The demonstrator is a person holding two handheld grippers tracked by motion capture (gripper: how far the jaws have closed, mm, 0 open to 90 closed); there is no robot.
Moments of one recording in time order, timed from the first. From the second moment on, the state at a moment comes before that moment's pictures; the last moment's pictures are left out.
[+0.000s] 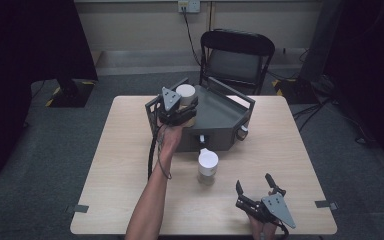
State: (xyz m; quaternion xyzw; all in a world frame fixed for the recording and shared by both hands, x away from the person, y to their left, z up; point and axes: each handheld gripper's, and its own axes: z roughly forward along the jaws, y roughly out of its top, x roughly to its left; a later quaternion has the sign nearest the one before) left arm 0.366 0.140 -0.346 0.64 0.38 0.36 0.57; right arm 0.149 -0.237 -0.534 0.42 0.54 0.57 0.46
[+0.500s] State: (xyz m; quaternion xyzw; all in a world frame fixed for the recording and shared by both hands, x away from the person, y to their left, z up) left arm 0.367 0.140 -0.355 0.63 0.39 0.35 0.57; right arm 0.149 -0.237 -0.534 0.42 0.54 0.57 0.46
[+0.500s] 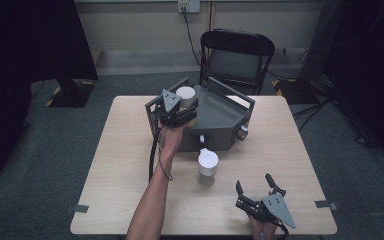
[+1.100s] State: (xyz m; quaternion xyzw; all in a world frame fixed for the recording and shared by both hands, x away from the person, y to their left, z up) left arm 0.369 0.141 -0.354 0.63 0.39 0.35 0.57; right arm 0.149 -0.237 -0.534 0.42 0.54 0.57 0.46
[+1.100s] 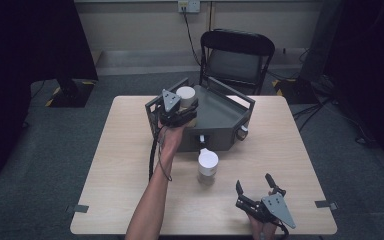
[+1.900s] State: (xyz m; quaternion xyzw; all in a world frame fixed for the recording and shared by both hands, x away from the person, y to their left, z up) left arm 0.340 0.151 -0.355 0.61 0.38 0.36 0.60; right arm 0.149 -0.237 -0.534 0.42 0.54 0.57 0.46
